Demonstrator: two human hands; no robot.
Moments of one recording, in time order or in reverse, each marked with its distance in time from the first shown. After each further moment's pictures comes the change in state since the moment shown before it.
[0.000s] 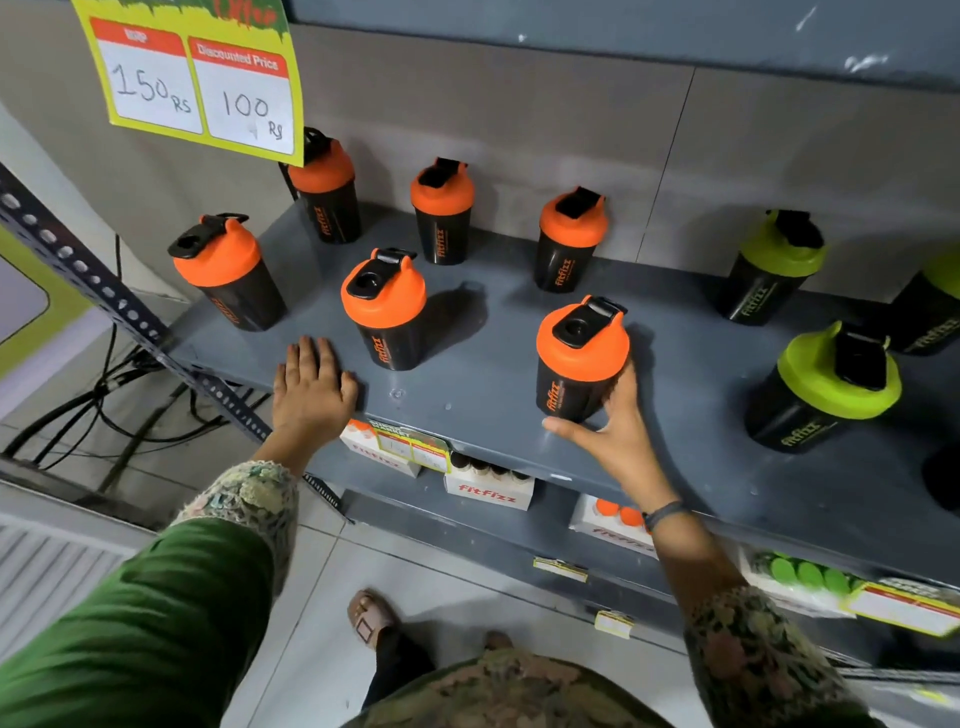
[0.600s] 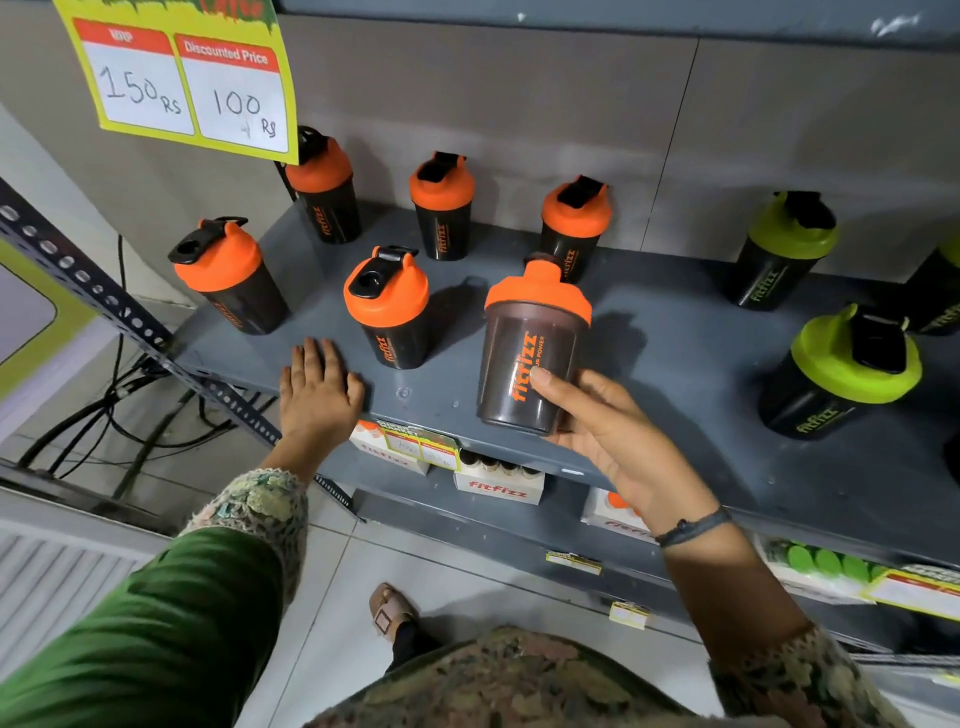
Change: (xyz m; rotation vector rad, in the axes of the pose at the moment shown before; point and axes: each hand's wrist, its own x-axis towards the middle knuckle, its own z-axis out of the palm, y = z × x) left_hand -0.003 0.001 0.000 0.001 0.027 0.011; right_hand -0.038 -0.097 0.022 0.428 -0.178 0.362
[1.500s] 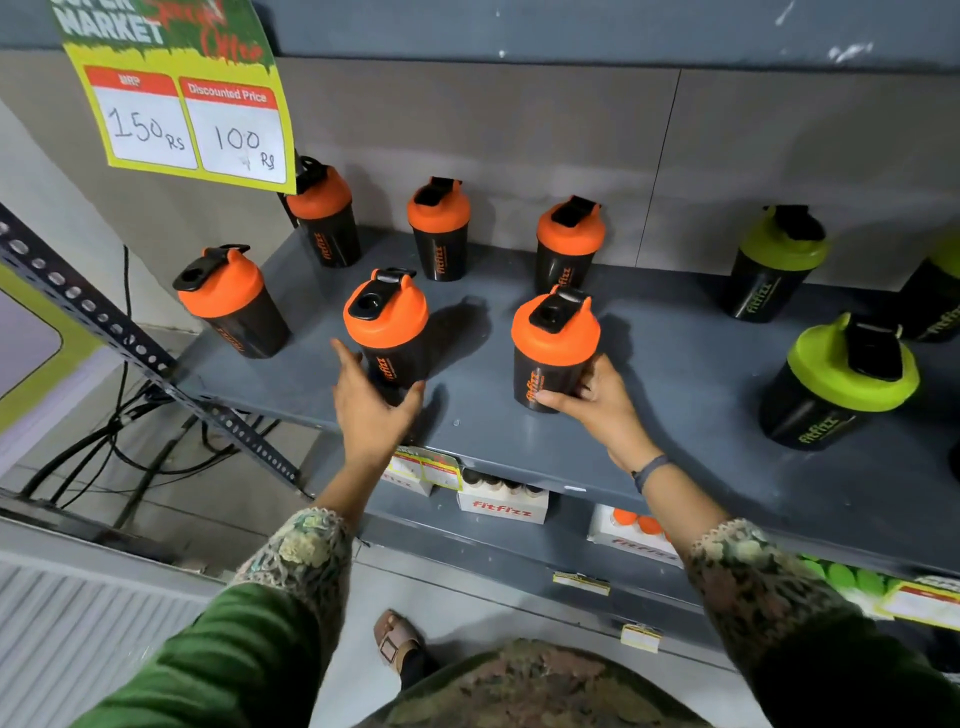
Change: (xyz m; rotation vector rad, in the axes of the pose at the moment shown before) left_hand -0.010 0.057 0.004 -0.727 0.271 -0.008; right_hand 0.089 0.039 -0.045 -0.293 0.136 -0.268
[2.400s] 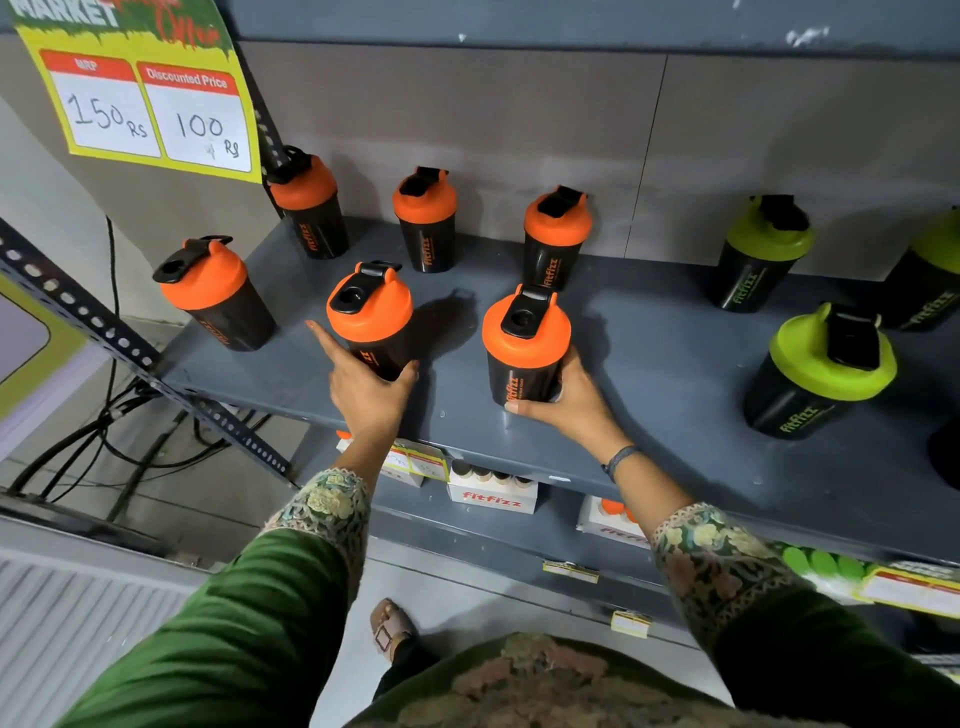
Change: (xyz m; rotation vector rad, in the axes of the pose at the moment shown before) left_hand 0.002 0.023 0.016 -0.026 0.182 -0.120; right_hand 0.008 0.015 0.005 -0.300 -0.028 -0.030
